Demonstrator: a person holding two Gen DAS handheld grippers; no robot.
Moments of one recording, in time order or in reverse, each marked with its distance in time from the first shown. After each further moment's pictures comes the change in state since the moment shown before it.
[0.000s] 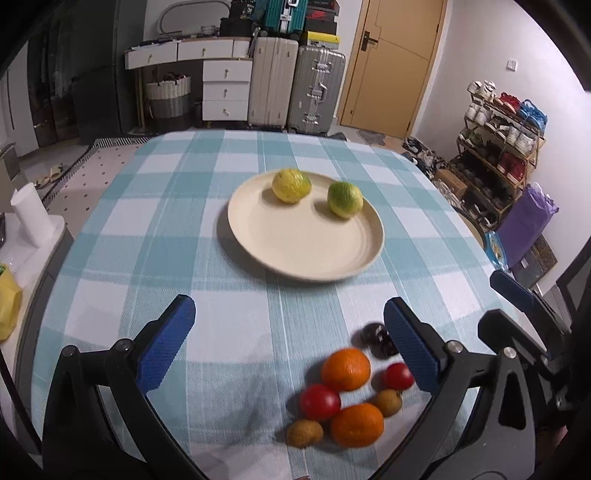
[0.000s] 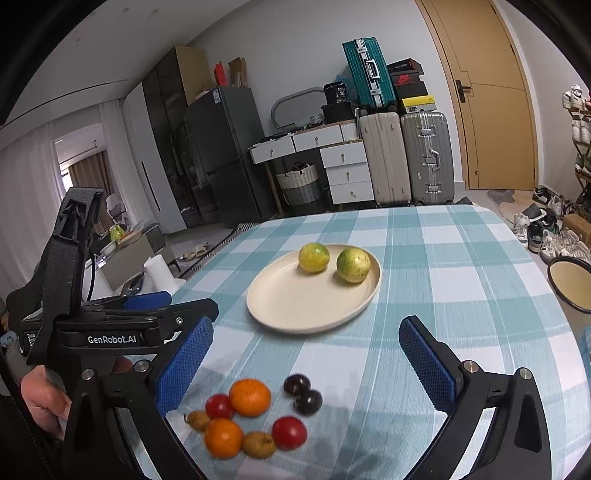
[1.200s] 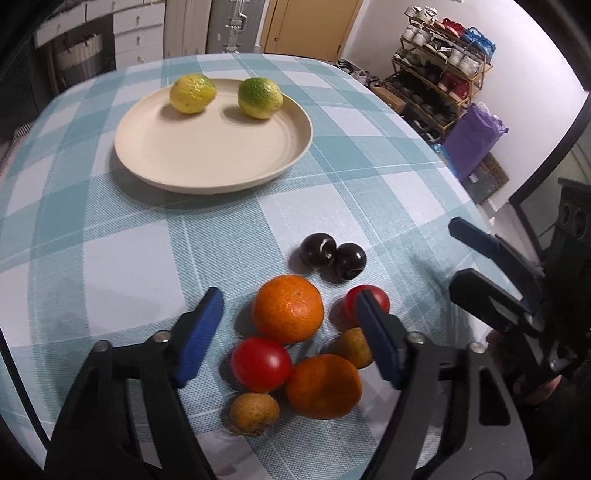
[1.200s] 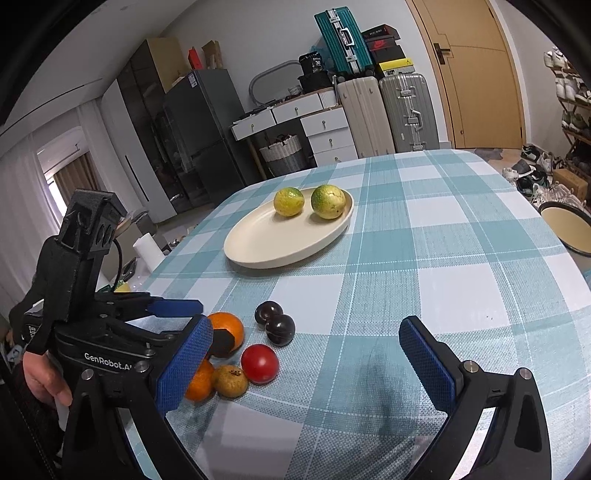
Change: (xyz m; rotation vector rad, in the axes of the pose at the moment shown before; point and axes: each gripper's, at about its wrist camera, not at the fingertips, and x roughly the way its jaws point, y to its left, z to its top) left arm 0.066 -0.031 -0.031 0.168 0.299 -0.267; right arm -0.002 -0.026 -0.048 0.095 0.106 -0.019
